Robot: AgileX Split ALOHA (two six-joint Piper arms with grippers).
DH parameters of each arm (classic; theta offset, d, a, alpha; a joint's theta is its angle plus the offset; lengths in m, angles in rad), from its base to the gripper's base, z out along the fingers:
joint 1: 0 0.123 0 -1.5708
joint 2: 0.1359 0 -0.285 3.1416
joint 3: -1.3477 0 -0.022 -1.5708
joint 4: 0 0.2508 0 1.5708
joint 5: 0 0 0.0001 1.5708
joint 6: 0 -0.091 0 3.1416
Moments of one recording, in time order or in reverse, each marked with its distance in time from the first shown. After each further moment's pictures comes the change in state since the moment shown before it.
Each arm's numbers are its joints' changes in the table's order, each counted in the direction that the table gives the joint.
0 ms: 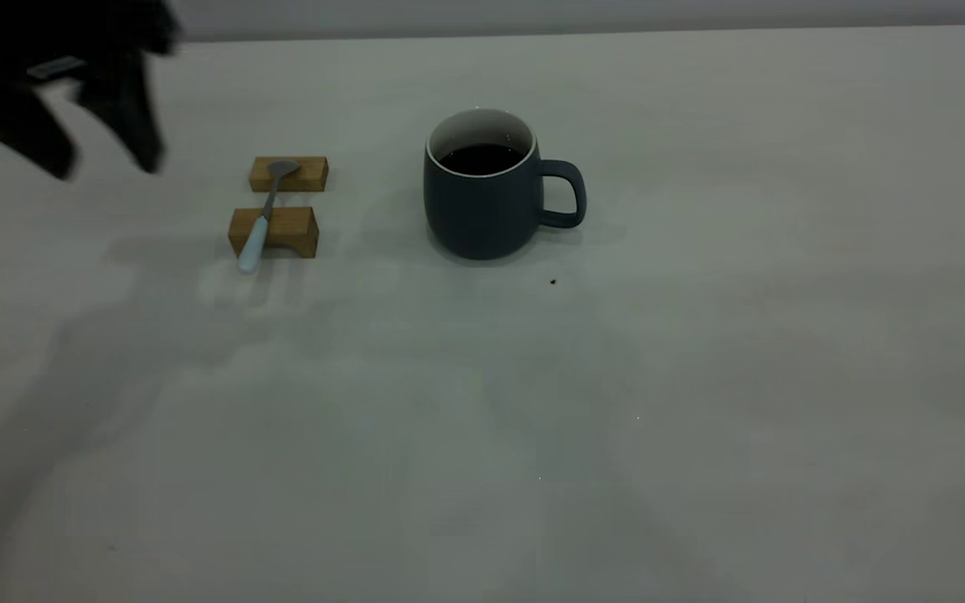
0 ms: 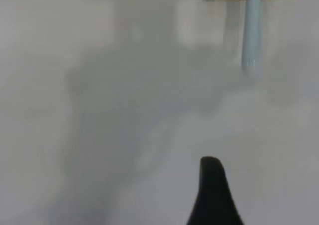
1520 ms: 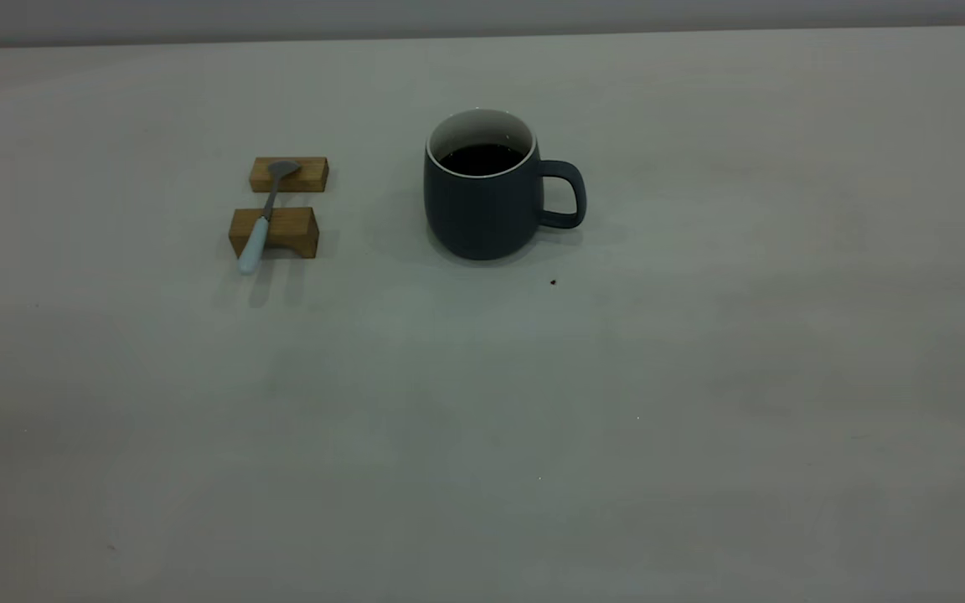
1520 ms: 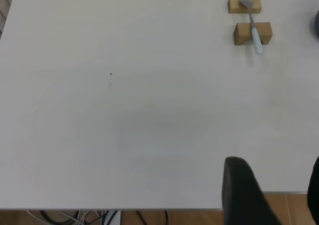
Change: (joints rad) left arm 0.230 -1.951 -0.633 0.055 -0.567 -0.207; right arm 0.000 0.000 0.000 -0.001 0.002 0.001
